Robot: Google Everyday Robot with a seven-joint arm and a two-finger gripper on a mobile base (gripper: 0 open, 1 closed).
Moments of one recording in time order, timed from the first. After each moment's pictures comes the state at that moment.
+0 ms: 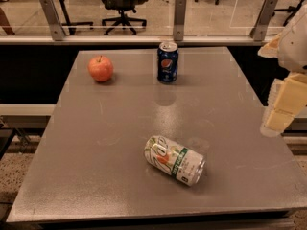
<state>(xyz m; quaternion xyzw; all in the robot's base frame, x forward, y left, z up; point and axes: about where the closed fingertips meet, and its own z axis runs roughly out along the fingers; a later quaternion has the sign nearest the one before) 0.438 -0.217 0.976 -0.60 0.78 -0.03 0.16</state>
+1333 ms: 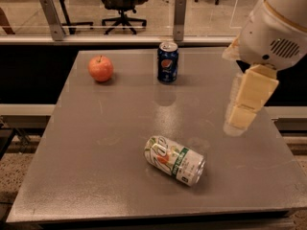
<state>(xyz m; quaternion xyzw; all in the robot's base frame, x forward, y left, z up) 0.428 -0.143 0.984 -0.62 0.77 0.04 0.15</state>
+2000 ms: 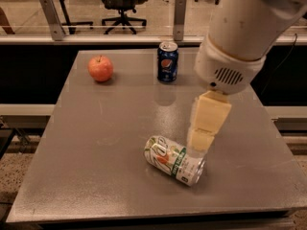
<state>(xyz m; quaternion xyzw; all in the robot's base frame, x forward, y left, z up) 0.413 -0.091 0.949 -0.62 0.78 0.02 0.11</state>
